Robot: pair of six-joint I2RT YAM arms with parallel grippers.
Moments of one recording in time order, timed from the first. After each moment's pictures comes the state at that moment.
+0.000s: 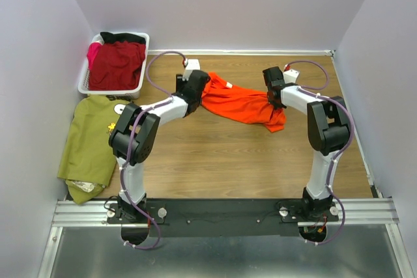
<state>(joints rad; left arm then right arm) -0.50 1.95 1.33 0.06 -0.70 -0.24 0.27 2.00 1.33 -0.35 0.60 0.62</state>
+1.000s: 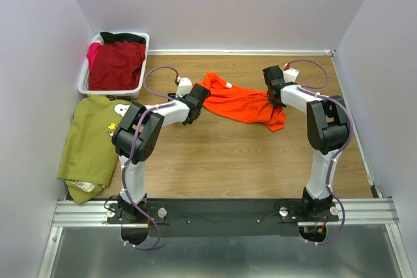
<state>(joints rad) -0.53 1.98 1.22 -0.29 -0.82 -0.52 0.27 2.02 1.35 -0.35 0.59 0.62</state>
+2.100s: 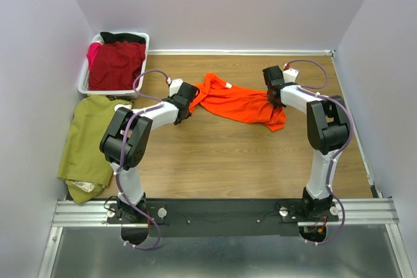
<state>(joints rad) -0.46 1.86 1.12 -0.25 -0.47 -0.57 0.27 2.01 1.34 -0.35 0.59 0.61</state>
